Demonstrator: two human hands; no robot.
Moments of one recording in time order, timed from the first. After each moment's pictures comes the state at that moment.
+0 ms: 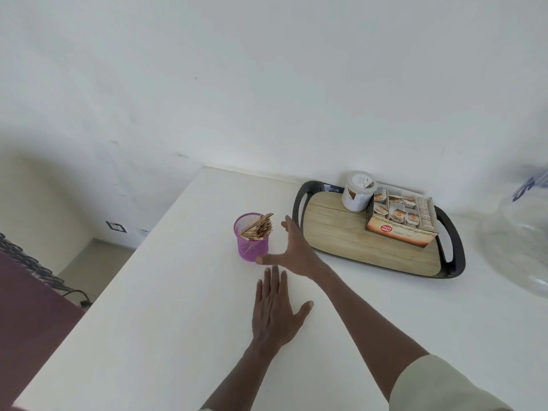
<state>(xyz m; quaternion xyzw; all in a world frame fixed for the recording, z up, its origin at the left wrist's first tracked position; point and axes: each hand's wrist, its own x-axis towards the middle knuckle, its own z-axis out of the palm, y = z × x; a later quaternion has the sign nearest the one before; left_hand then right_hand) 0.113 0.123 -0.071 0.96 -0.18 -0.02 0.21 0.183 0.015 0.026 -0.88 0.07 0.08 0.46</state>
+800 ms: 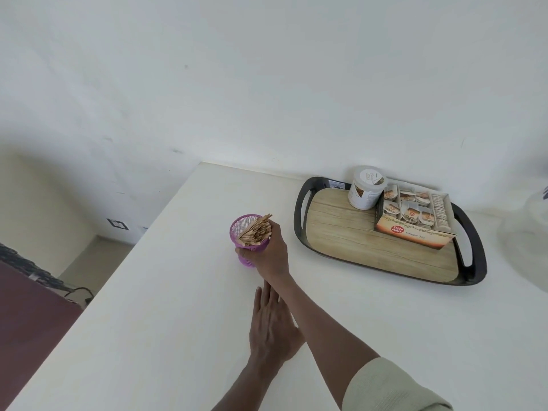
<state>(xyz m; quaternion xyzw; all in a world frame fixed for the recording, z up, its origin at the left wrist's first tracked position) 0.115 0.123 -0.082 0.96 -0.21 0.01 0.18 0.222 0.066 -0.024 -0.77 0.14 -0.08 0.61</state>
